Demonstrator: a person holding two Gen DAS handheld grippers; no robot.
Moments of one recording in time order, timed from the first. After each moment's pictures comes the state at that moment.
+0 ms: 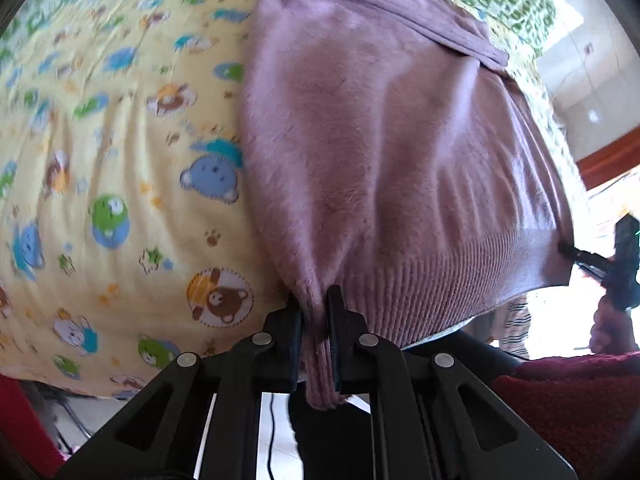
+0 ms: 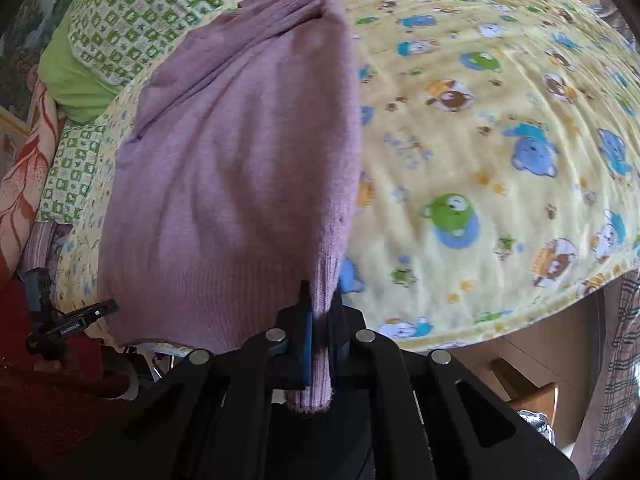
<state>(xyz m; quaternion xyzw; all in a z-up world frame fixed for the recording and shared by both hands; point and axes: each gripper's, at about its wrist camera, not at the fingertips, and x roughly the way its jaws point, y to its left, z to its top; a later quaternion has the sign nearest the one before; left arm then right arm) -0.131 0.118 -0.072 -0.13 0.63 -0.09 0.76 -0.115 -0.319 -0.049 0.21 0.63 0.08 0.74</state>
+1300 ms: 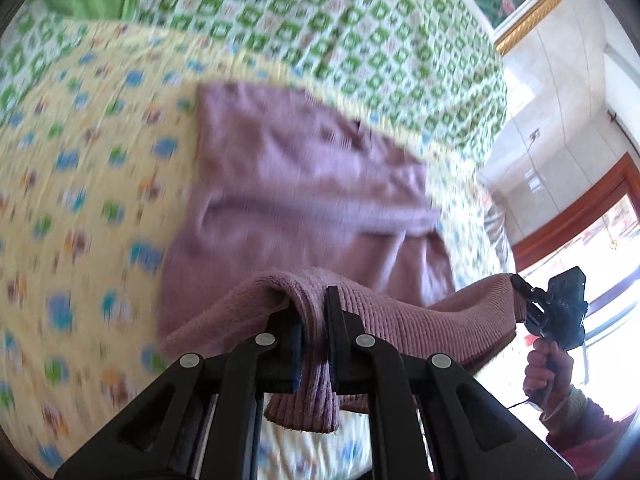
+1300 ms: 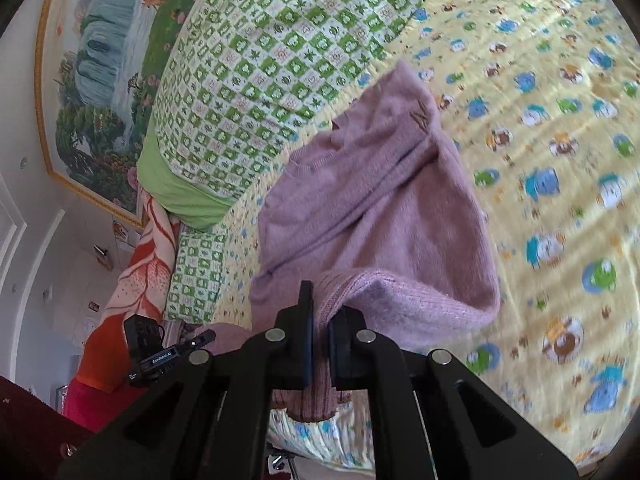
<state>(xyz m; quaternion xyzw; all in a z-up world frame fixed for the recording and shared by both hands) 0.044 0.121 0.039 -0.22 0.48 -0.15 0.84 0.012 -0.347 0.013 0.40 0.46 0.20 0.76</state>
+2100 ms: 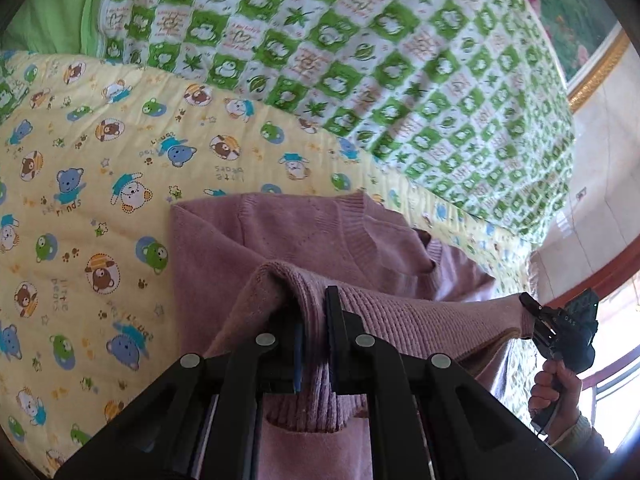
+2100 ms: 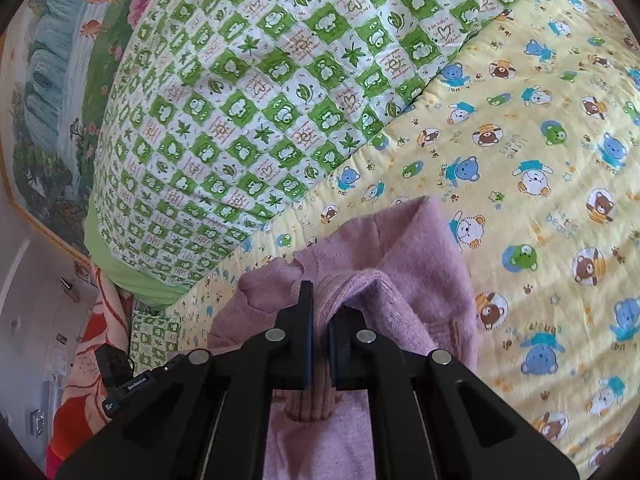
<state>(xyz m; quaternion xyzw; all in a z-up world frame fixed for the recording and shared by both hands) 0.272 0.144 -0.007 -0.25 0.47 -0.07 0.84 0.259 -0.359 -0.041 0.38 0.46 0.14 0.79</state>
